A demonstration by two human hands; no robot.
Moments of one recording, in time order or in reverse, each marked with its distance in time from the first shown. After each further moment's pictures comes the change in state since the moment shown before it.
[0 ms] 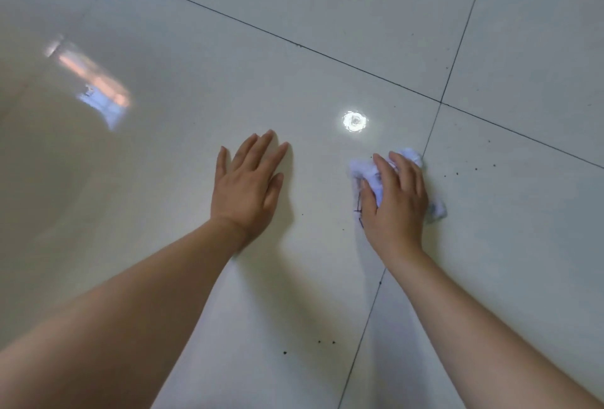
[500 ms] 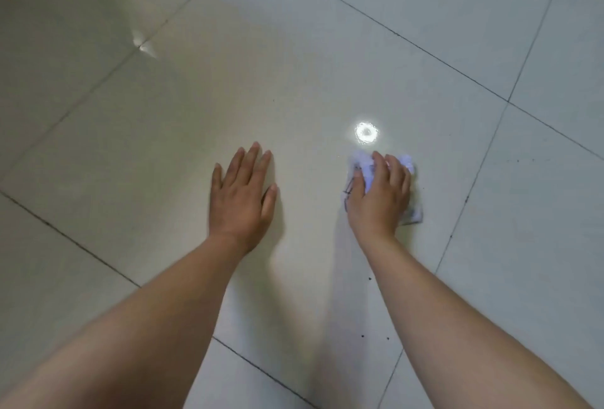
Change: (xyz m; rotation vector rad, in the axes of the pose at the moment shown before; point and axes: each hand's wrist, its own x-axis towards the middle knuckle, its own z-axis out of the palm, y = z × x) left_hand -0.156 -0.106 -0.024 0.008 -0.006 -0.252; right_hand -0.094 -0.143 0.043 0.023 -0.014 0.107
